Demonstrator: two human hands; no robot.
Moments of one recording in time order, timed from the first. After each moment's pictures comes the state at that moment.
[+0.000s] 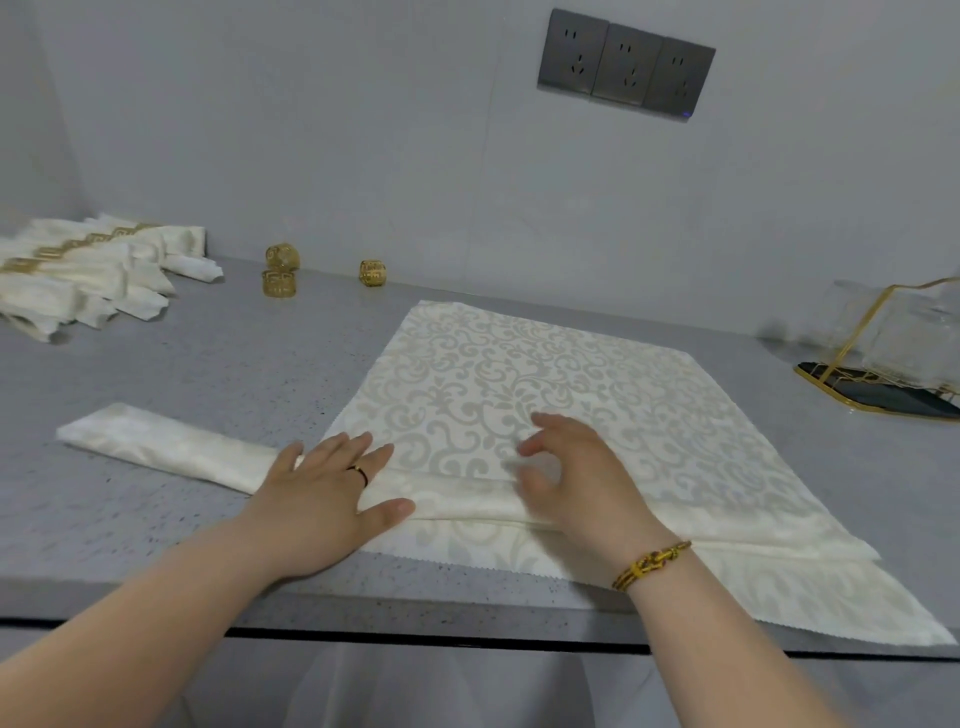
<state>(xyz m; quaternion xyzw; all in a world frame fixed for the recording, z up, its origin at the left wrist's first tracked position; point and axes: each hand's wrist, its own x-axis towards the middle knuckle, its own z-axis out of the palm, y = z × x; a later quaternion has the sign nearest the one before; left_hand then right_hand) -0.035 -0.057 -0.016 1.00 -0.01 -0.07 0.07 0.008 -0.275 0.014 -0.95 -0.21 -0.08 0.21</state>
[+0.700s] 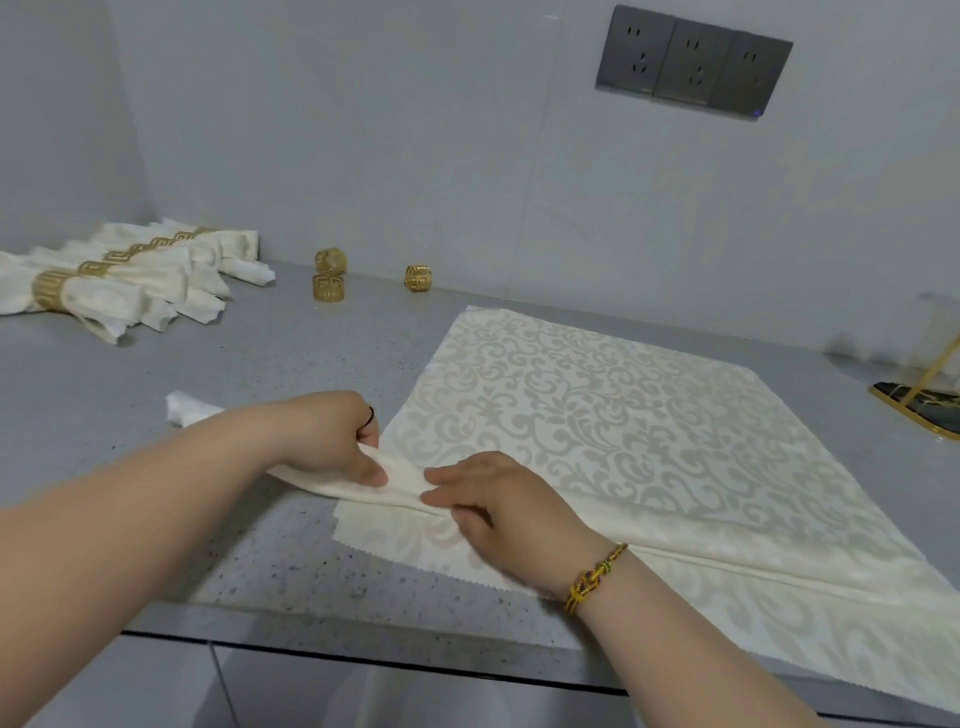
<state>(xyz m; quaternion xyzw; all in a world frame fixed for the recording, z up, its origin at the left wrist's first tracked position) 0.010 0.003 0.028 0.98 0.00 -0.13 0.14 0.017 -0.196 -0.012 -0.86 -0.45 -0.03 0.23</state>
